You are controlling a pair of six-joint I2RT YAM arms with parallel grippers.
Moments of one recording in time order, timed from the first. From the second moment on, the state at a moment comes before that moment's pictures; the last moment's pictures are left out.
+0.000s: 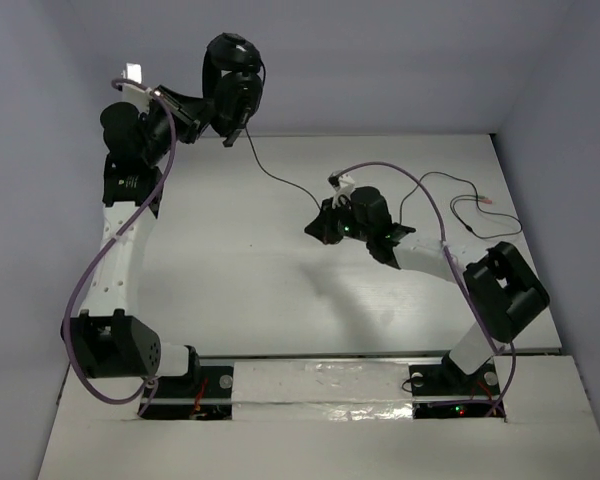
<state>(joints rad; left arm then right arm) 0.01 1.35 1.44 0.05 0.56 -1.09 0.61 1.64 0.94 0.37 -0.34 0.40</state>
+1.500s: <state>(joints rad) -0.59 1.61 1.12 0.01 -0.33 -0.43 0.97 1.48 1.67 -0.69 0.31 0.15</state>
